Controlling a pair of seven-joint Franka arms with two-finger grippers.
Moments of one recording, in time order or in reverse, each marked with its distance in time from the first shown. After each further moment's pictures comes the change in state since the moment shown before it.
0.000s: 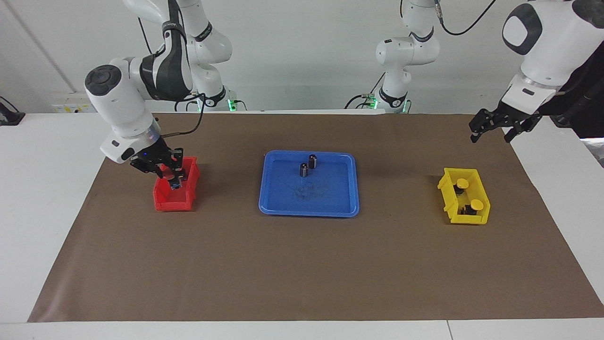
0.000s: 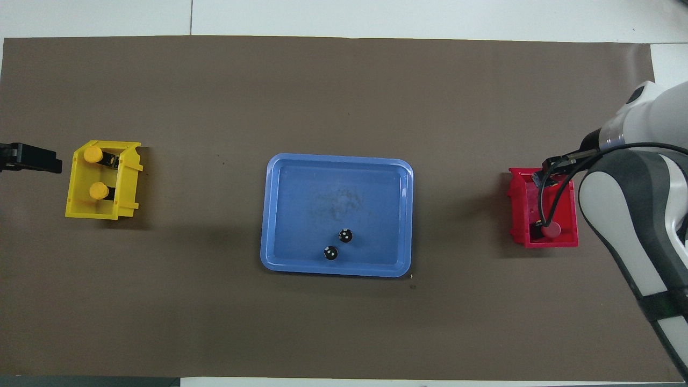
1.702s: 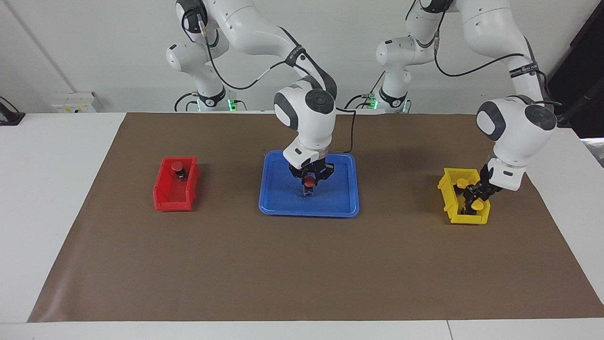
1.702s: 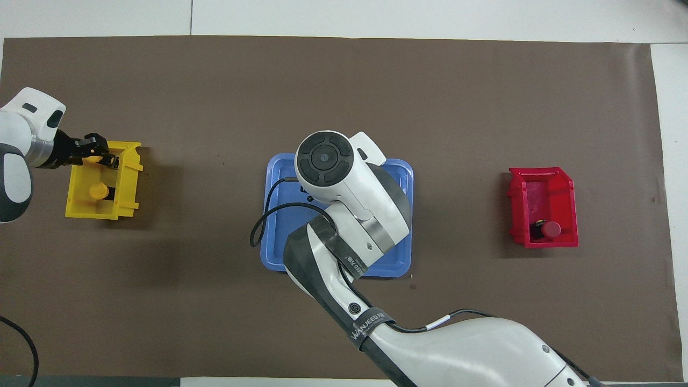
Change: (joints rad) left arm 0.062 0.247 0.002 -0.169 0.000 0.484 -0.266; right arm 0.596 0.394 -0.006 0.240 -0.009 0.162 0.887
